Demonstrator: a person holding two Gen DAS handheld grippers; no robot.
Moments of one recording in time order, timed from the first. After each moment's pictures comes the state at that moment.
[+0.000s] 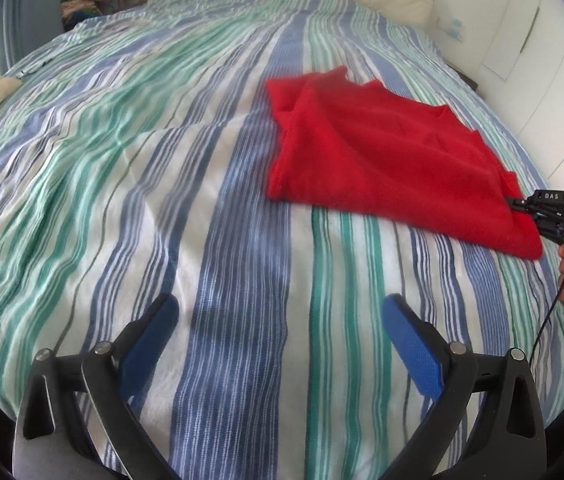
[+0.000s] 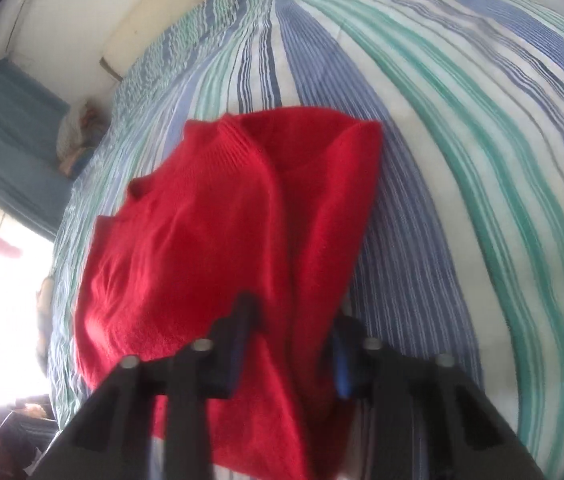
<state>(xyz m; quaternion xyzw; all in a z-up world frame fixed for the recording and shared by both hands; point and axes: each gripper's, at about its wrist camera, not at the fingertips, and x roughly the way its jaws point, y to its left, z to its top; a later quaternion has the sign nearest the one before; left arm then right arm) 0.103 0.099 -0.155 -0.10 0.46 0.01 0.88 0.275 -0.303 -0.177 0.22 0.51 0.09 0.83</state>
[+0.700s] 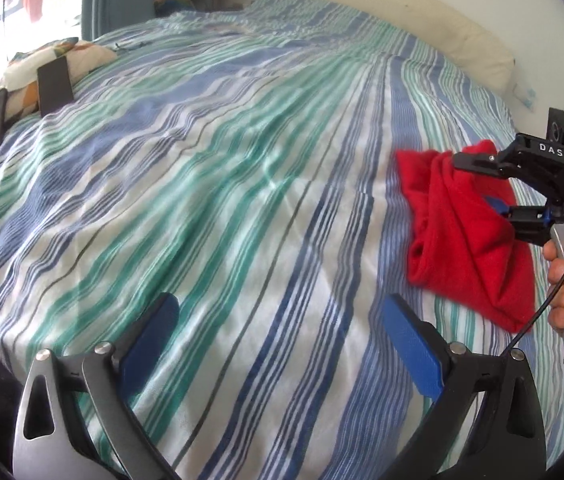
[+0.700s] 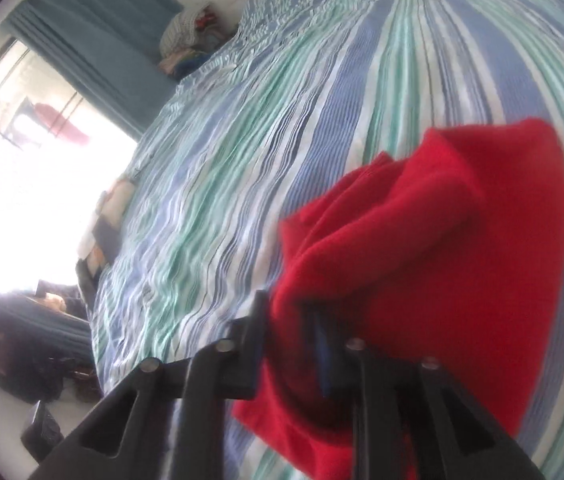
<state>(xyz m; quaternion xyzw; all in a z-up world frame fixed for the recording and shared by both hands) 0.103 0.192 -0.142 -0.17 0.42 0.14 0.88 0.333 -0.012 -0.144 0.16 0.54 0.32 0.76</state>
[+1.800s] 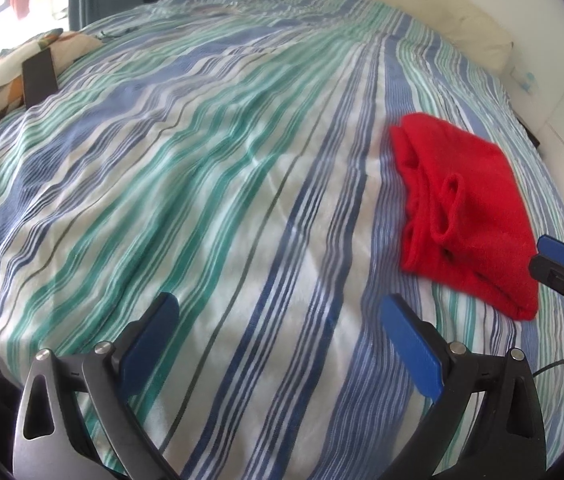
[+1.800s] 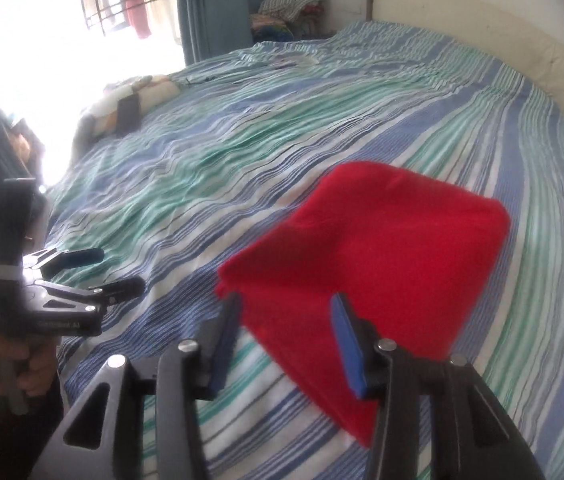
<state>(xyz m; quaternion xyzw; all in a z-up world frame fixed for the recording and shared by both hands) 0.112 0.179 -0.153 -0.16 0.45 0.12 0.87 0.207 -0.034 -0.103 -0.14 0.42 0.35 0.83</state>
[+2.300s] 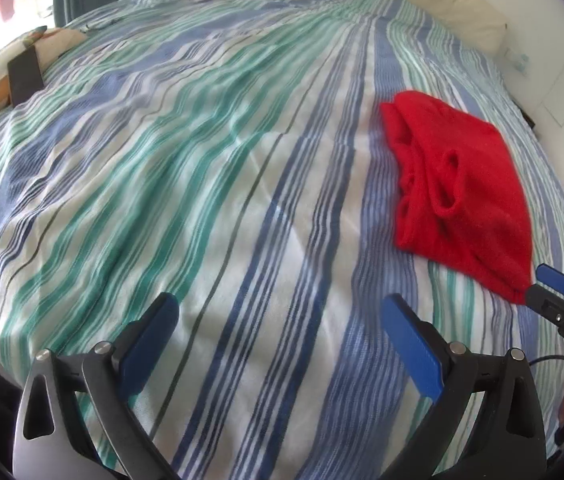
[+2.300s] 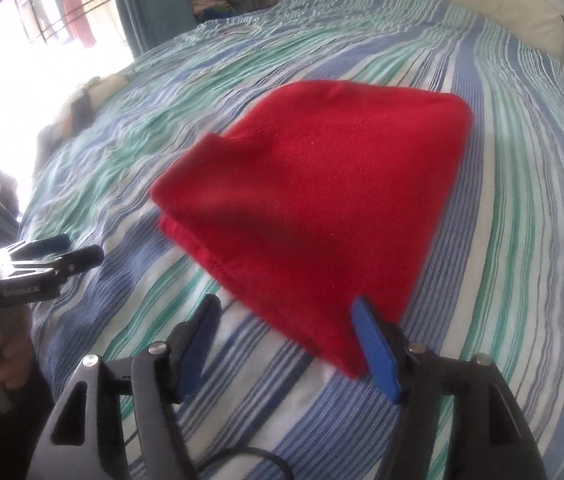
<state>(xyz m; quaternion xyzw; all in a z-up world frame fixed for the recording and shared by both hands) 0.112 0.171 -0.152 -0.17 0.47 0.08 0.86 0.204 -0.074 -0.145 -0.09 0.48 0.28 0.83</state>
